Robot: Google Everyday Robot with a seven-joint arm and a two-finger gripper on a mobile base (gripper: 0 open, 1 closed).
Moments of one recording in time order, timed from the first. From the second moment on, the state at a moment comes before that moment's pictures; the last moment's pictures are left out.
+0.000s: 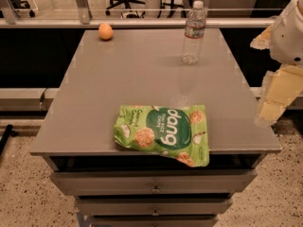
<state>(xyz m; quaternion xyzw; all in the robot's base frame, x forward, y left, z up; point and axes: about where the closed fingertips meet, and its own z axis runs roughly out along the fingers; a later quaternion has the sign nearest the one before) 0.438 -0.217 0.976 -0.60 0.78 -0.03 0.16</state>
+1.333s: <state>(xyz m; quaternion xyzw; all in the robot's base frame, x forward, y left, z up) 0.525 -0.283 0.970 -0.53 0.80 -0.07 0.27</state>
